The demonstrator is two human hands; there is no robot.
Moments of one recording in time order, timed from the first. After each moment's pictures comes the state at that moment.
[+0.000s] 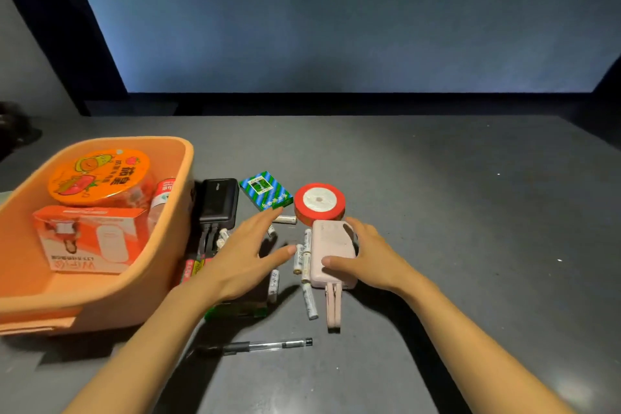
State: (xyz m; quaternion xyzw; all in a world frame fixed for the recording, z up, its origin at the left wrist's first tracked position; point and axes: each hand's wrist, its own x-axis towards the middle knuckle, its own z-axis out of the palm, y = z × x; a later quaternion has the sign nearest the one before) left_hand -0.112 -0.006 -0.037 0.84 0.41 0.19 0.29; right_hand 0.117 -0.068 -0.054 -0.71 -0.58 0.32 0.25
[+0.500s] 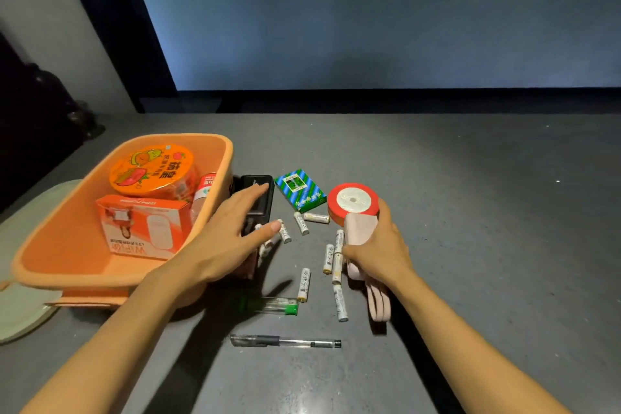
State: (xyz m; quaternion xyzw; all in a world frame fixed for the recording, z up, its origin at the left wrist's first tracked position) left_hand -0.161 0.003 0.000 0.82 0.45 0.26 0.23; right_hand 0.078 -0.040 -0.054 -0.77 -0.48 0.26 0.34
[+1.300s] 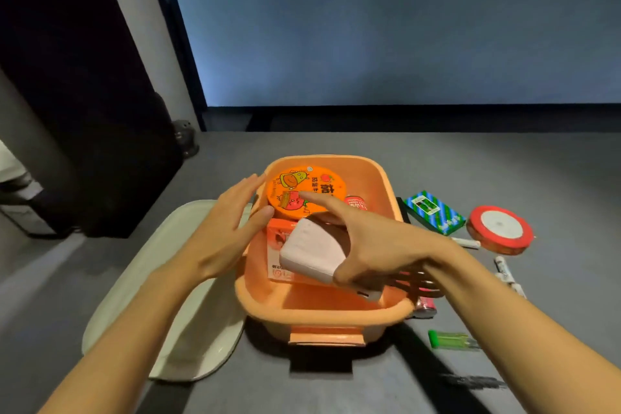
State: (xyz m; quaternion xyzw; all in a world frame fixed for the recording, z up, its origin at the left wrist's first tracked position) left_hand -0.413 0.078 0.041 0.80 0.49 0.27 0.20; right_hand -0.190 0.032 0.064 -0.50 -0.76 0.39 0.15
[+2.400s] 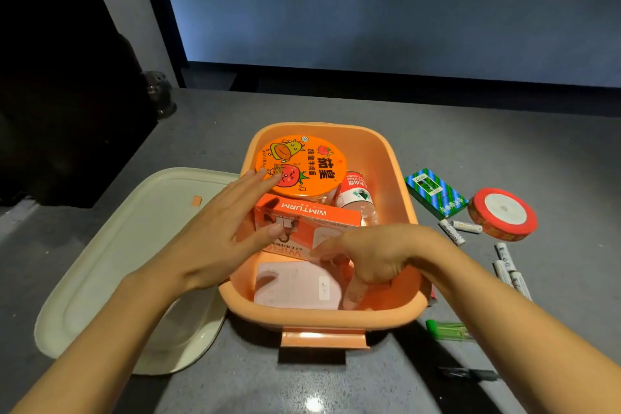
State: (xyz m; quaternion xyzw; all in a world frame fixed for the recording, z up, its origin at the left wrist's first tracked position) left_hand -0.416 0.084 0.009 0.85 0.43 0.19 0.24; right_hand -0.193 0.060 0.026 -0.51 -0.76 0.35 -0.19
